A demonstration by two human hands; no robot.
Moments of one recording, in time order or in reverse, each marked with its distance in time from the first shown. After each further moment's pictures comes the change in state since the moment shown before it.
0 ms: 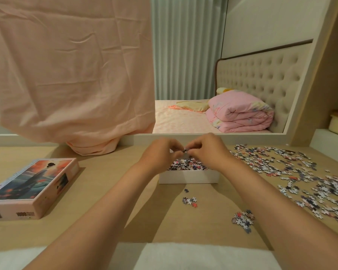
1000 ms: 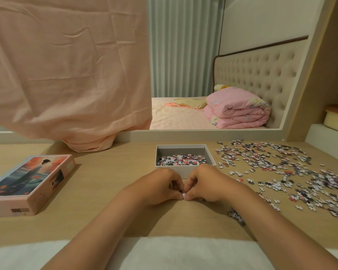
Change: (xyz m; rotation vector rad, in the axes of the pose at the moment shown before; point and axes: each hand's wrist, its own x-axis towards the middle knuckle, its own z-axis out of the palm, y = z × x) left_hand -0.060 -0.006 0.025 0.103 -0.402 0.148; right_hand -0.063 0.012 0.021 -0.180 -0.409 0.070
